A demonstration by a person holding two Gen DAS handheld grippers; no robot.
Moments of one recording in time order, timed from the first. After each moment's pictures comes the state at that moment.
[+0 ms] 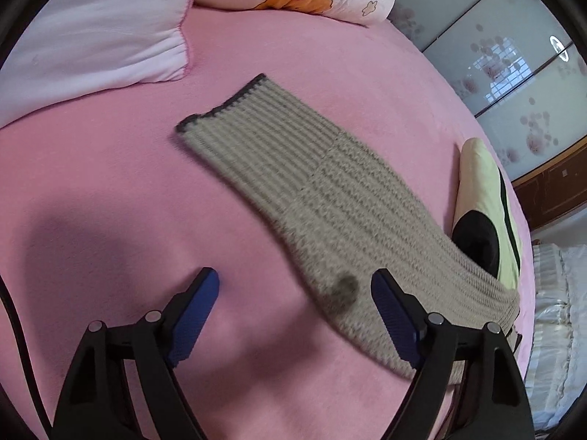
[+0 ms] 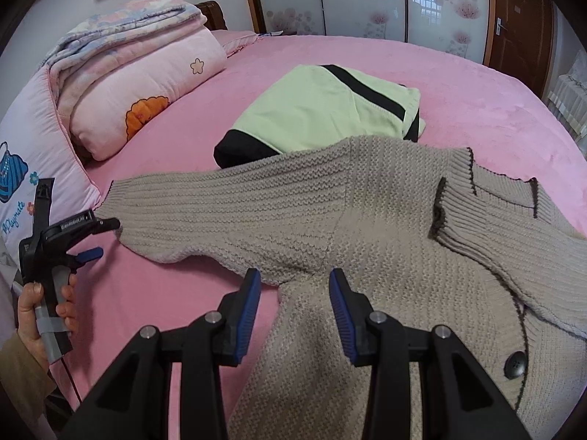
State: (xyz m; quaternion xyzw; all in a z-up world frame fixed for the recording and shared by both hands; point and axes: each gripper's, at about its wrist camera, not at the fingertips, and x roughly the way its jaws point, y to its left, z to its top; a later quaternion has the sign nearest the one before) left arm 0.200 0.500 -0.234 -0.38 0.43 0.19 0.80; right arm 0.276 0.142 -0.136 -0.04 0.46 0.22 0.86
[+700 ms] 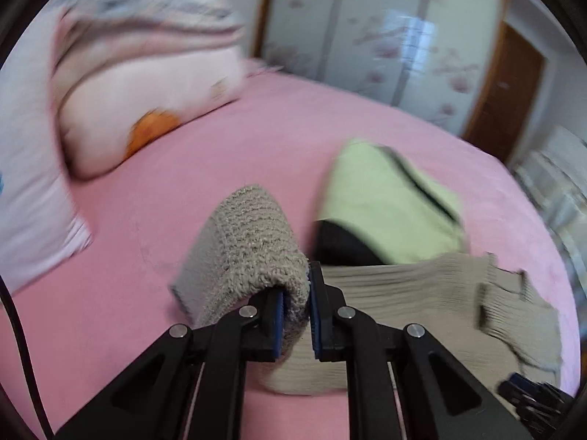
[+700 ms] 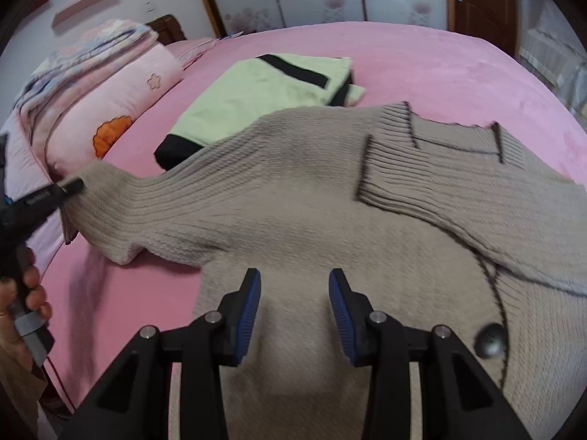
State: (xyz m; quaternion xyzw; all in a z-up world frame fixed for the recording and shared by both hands) left arm 0.270 0.302 -0.100 -0.13 0.35 0.09 0.92; right arm 0.280 0.040 -0.151 0.03 0.48 0.16 0.86
